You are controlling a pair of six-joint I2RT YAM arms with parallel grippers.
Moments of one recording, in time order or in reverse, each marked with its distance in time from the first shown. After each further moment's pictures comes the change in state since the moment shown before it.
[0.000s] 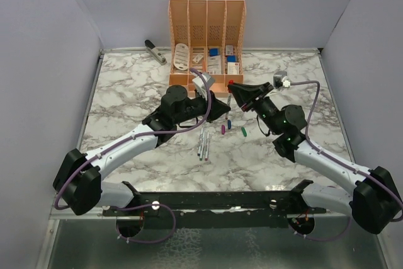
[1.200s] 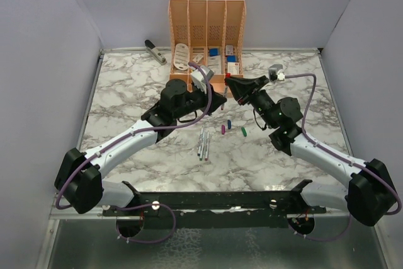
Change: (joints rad) left arm 0.027 0.023 0.082 -0.073 -0.098 0.074; right arm -0.002 0.086 0.089 -0.035 0.006 -0.032
